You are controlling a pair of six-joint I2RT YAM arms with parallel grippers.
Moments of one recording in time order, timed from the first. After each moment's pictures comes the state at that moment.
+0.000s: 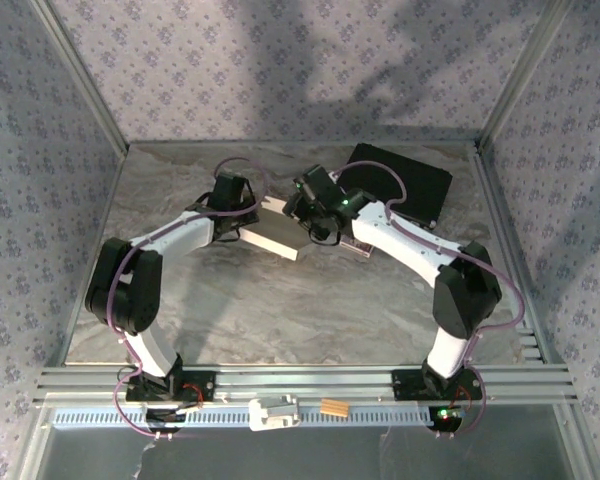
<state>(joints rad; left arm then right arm) -0.42 1.71 1.11 -0.22 -0.07 -0.54 0.74 1.73 1.49 -0.63 0.05 1.26</state>
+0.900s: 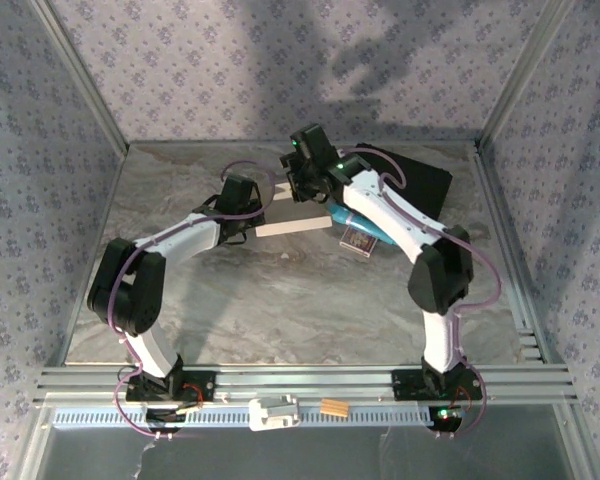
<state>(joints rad) -0.47 1.71 1.11 -0.22 -0.12 -0.57 0.65 1.99 1.95 -0.69 0.00 1.71</state>
